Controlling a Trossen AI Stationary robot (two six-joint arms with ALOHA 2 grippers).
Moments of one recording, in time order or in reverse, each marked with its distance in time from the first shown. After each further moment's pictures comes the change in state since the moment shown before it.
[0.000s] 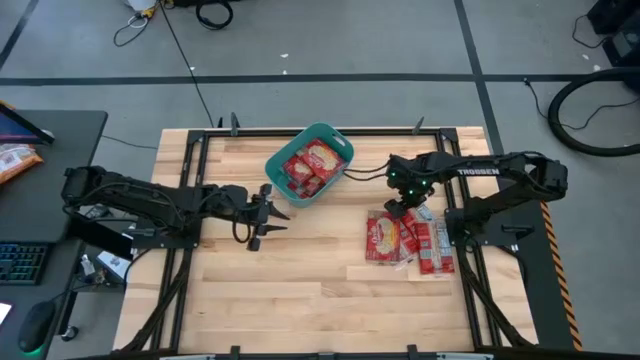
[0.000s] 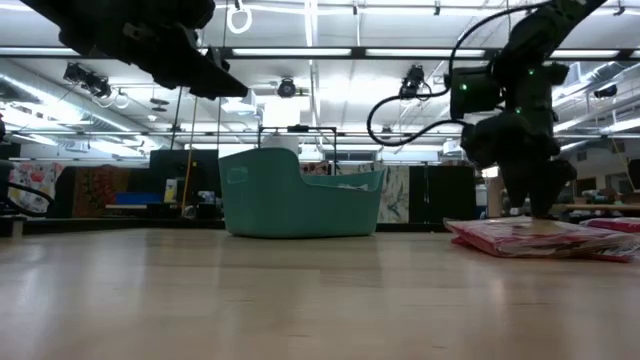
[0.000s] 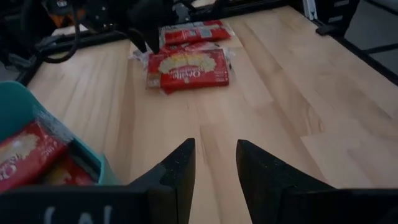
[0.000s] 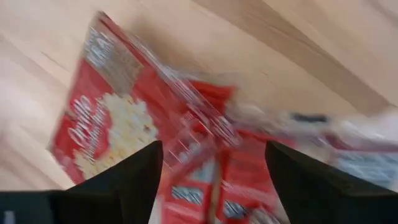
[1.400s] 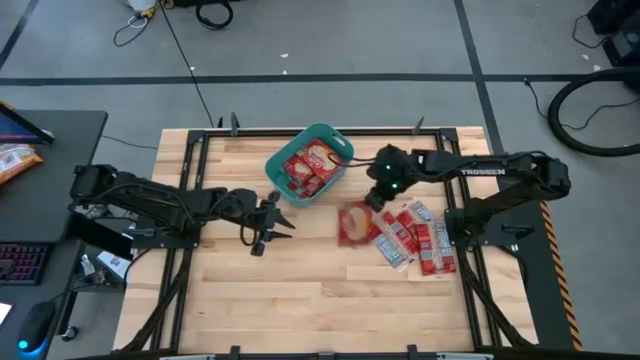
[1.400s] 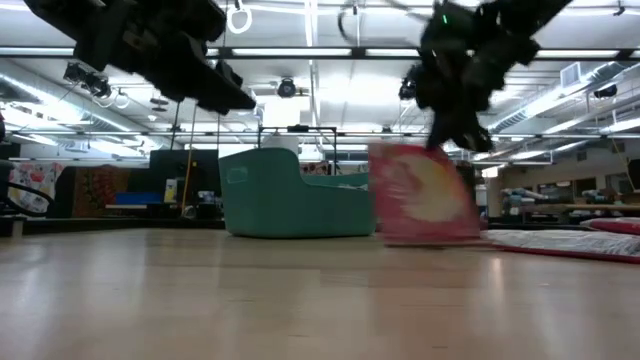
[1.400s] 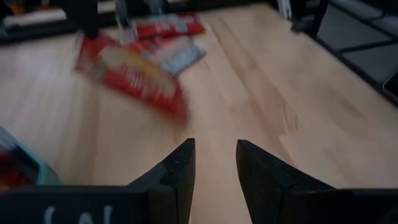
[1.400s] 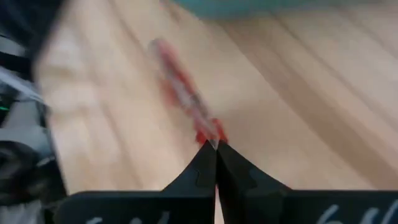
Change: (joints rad) left arm -0.001 0.115 0.000 0.105 0.107 -0.021; right arm 0.137 -0.018 0.158 0.343 -0.028 0.027
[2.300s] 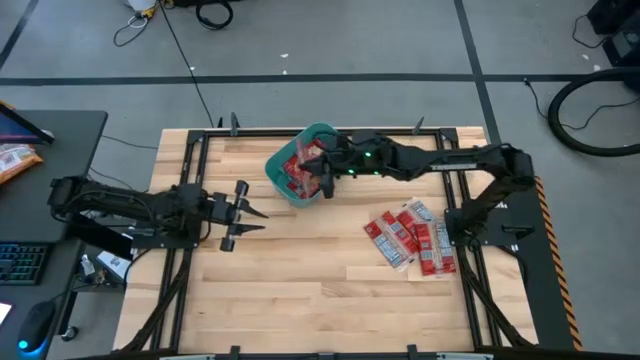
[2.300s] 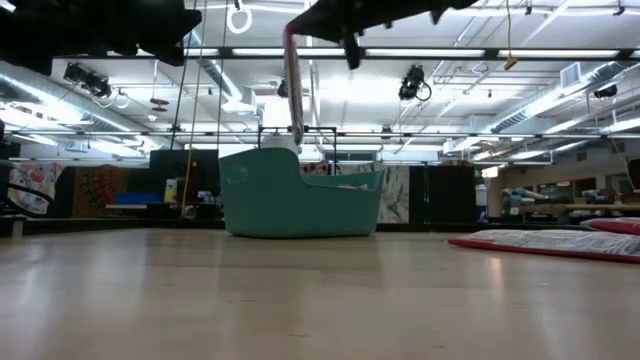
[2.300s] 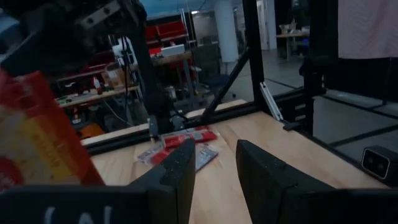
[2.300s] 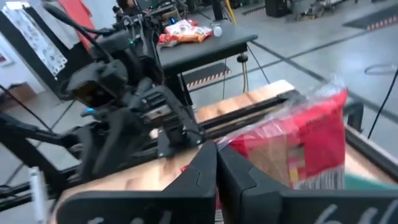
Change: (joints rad) left arm -0.006 -0.507 -0.291 0.281 -0.001 0.043; right arm 0.127 0.299 0.429 0.597 0.257 -0.308
